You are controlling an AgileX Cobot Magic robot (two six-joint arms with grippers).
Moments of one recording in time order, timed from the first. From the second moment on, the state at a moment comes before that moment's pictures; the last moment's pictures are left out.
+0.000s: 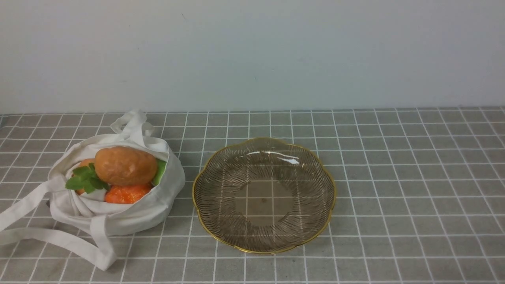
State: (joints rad) right arm 0.09 -0.01 0.02 -0.03 0.37 0.10; left arm -0.11 -0.01 -0.11 -0.68 -0.24 0.06
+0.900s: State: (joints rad) right arm 0.09 -0.01 0.02 -0.03 0.37 0.10; left arm -0.11 1.29 -1.14 -0.05 0.91 0.65
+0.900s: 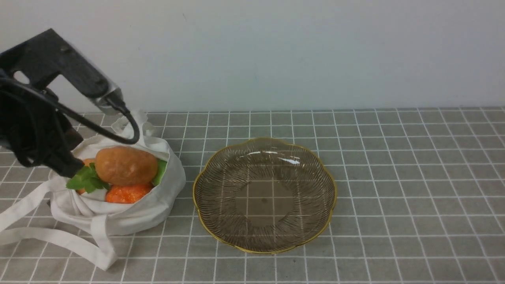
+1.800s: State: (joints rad) right arm 0.09 -0.01 0.02 -0.03 0.37 0.10; left arm -0.19 1.66 -1.16 0.19 0.69 0.74
